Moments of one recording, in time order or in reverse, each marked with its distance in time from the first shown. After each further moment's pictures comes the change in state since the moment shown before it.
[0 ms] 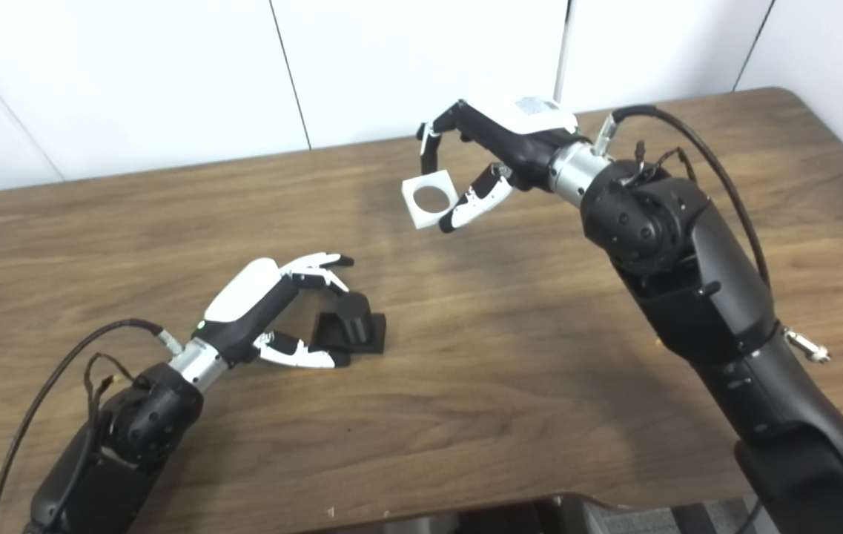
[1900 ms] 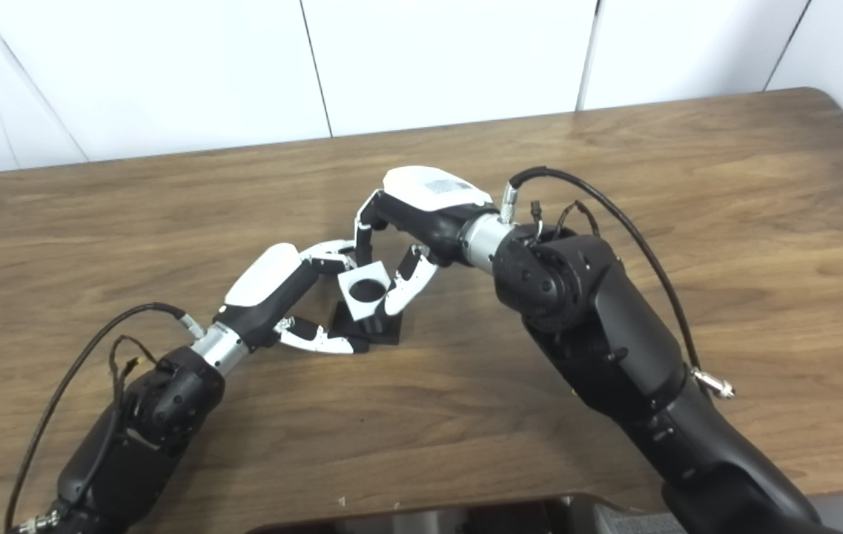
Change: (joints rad) left arm -0.005 -0.028 0.000 0.010 0.022 0.010 0.022; right arm 0.033 0.188 0.176 -0.034 -0.191 0.179 0.200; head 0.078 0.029
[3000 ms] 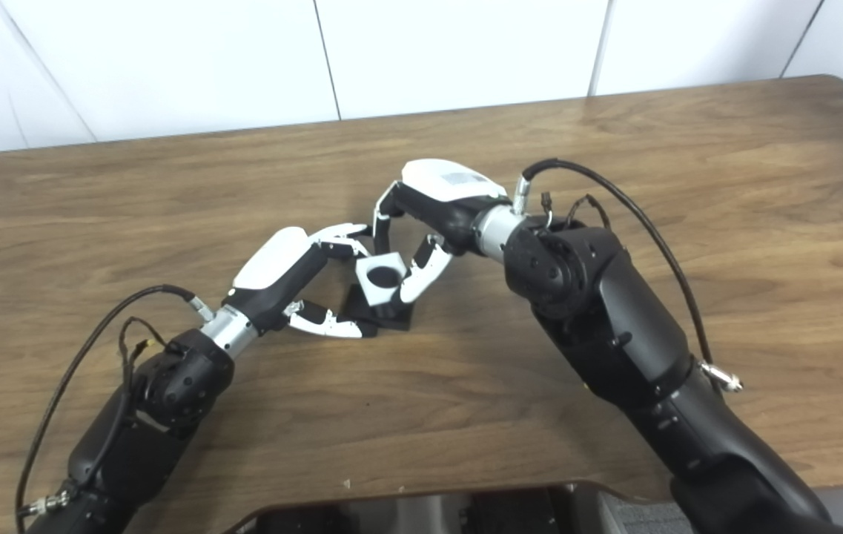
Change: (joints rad) left arm 0.010 -0.001 -0.009 -0.034 0.002 0.047 -0.007; right arm 0.027 -0.002 0.002 0.080 0.015 -0.020 -0.037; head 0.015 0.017
